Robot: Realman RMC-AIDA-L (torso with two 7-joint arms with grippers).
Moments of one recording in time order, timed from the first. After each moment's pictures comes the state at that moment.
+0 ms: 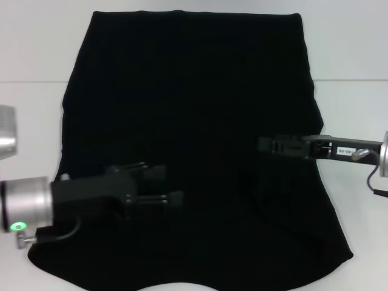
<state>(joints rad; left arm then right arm) -0.55 -2.13 0.49 0.61 2.12 1.65 -1.40 0.64 2.04 -0.72 -0.52 -1.95 -1.34 1.83</state>
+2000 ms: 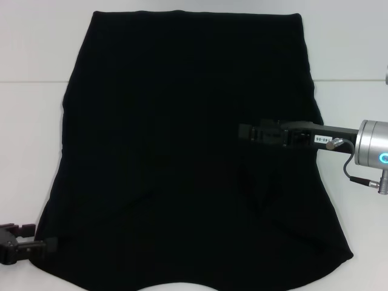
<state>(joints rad) -0.37 -2.09 0.28 0.92 2.49 1.62 -1.64 0.69 2.08 -0.71 -0.51 -1.93 -1.25 1.77</state>
